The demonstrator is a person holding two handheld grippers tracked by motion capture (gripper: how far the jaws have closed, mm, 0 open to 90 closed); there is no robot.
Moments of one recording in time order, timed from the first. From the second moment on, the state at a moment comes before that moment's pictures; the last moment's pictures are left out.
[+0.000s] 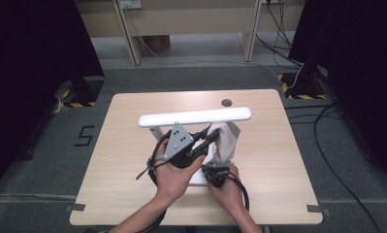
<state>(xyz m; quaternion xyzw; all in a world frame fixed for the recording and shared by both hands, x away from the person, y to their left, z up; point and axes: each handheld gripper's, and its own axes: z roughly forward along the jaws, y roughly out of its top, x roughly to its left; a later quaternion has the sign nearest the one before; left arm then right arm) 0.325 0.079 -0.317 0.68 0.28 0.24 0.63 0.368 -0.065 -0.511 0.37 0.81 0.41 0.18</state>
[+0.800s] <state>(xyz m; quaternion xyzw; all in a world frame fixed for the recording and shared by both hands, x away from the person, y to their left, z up) 0.321 0.089 -0.318 0.68 0.28 0.25 0.63 0.367 -0.065 -0.511 0.38 0.81 0.41 0.18</state>
